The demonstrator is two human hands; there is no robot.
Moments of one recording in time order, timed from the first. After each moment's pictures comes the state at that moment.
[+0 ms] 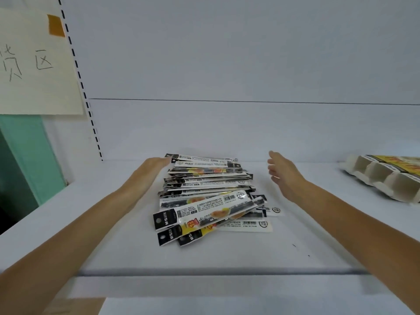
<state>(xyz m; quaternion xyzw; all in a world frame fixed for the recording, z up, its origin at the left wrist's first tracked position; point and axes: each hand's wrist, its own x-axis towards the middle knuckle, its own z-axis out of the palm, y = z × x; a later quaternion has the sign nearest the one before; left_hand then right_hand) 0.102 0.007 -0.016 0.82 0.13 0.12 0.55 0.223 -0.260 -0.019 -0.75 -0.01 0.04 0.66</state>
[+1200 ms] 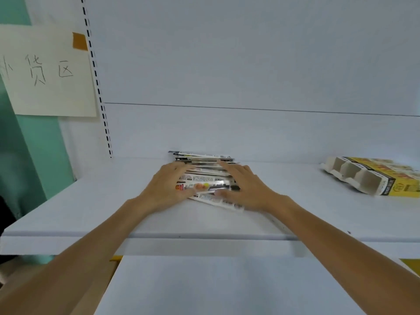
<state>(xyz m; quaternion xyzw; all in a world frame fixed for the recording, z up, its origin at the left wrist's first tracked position) 0.073 -0.024 -0.039 0.95 -0.06 0.19 0.23 0.144 -0.249 -0.031 -0.90 -0.38 -0.06 0.20</state>
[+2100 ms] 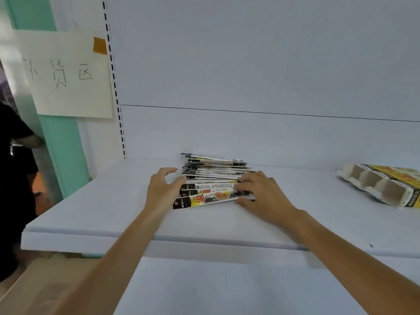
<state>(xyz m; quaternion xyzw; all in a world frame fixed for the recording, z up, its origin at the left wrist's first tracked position) 0.052 -0.032 -0.038 0.78 0.19 0.29 0.52 0.141 -0.250 -0.036 -0.89 -0.39 -0.20 0.14</state>
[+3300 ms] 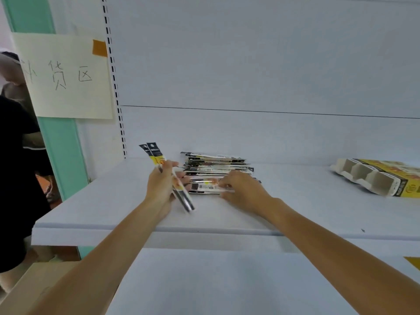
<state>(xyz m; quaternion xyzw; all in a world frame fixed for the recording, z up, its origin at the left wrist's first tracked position) 0.037 -0.040 -0.018 0.53 0.16 0.25 0.79 0.110 -0.208 -0.024 -0.91 -0.37 -0.11 0.11</state>
